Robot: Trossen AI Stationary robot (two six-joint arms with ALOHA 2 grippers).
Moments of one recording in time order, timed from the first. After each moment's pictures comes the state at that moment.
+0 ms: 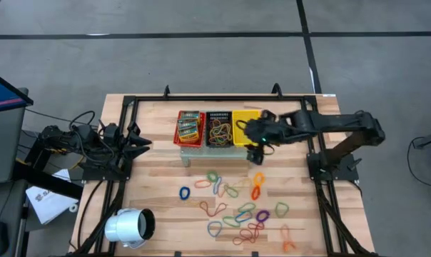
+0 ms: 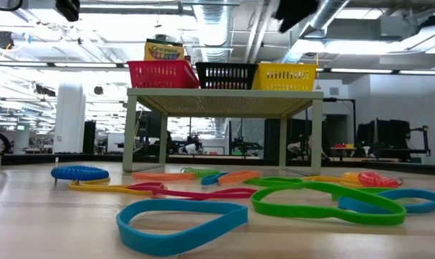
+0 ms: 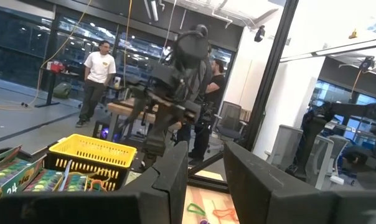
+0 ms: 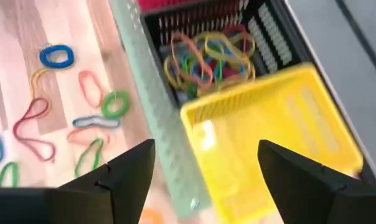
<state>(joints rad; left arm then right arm) -0.30 0.21 0.41 0.04 -0.28 -0.21 0.09 1.49 1.60 -1.14 0.35 0.30</state>
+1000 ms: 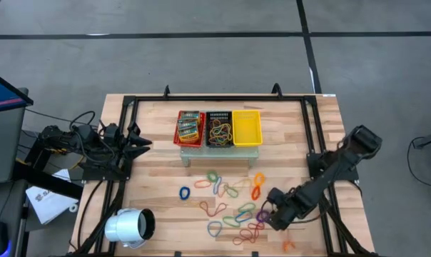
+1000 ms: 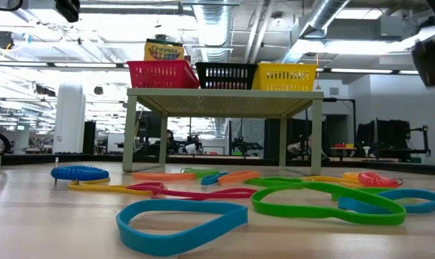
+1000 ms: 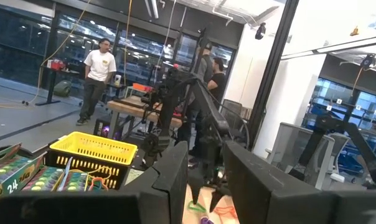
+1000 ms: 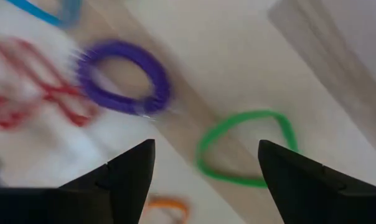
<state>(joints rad) -0.30 0.21 0.41 0.03 -0.28 -0.21 0.76 1.62 0.87 -0.65 0.04 1.51</state>
